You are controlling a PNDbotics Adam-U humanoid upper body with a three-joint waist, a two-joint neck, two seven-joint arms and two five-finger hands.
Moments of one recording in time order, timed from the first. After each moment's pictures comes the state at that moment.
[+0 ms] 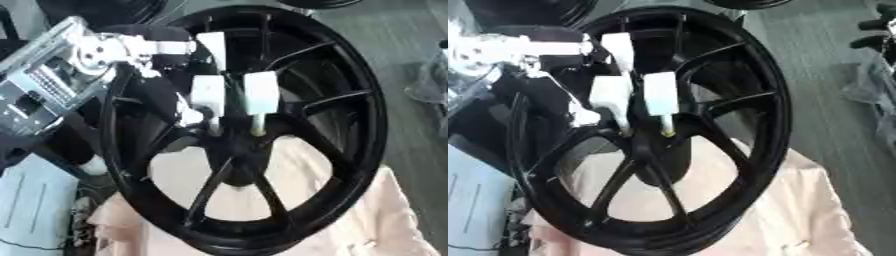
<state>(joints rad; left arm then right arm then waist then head) -1.09 0.61 -0.70 -1.69 -0.22 0.48 -0.73 -0.39 -0.50 -0.33 -1.56 -0.16 0.02 0.22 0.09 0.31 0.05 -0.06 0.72</state>
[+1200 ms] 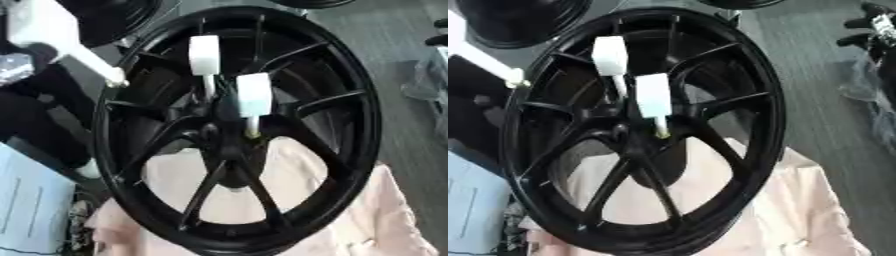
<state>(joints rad) -0.51 0.95 -0.04 -1.99 0.21 0.44 -0.33 -0.39 -0.51 -0.36 -1.56 -0.16 0.03 0.20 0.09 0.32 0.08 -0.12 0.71</state>
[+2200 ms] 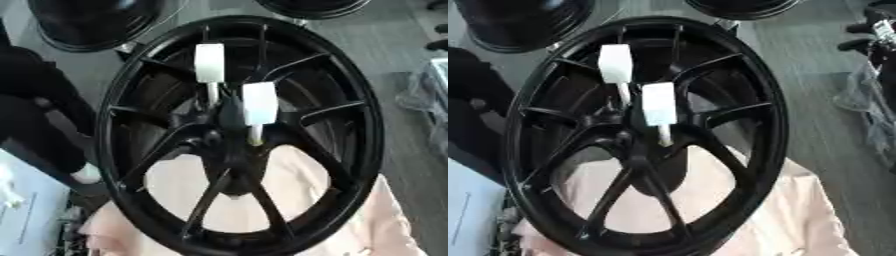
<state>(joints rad) -0.19 0.82 0.19 -1.66 -0.12 0.36 -0.18 -0.39 -0.51 -0.37 -1.56 -0.18 0.03 0.18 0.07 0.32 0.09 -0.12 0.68</state>
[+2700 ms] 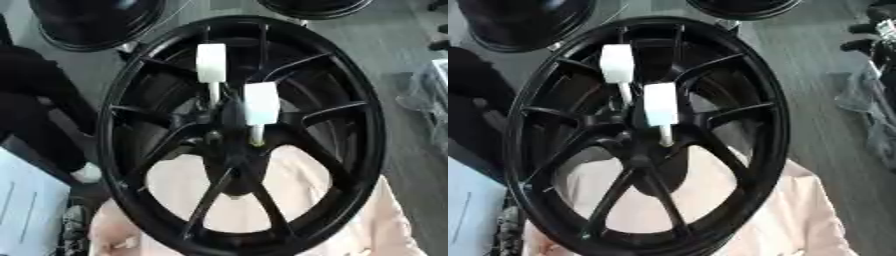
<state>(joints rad) -0.34 0.61 0.20 -1.76 0.51 0.10 0.24 -0.40 -0.50 -0.37 -1.56 -0.19 0.03 0.17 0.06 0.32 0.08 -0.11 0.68</state>
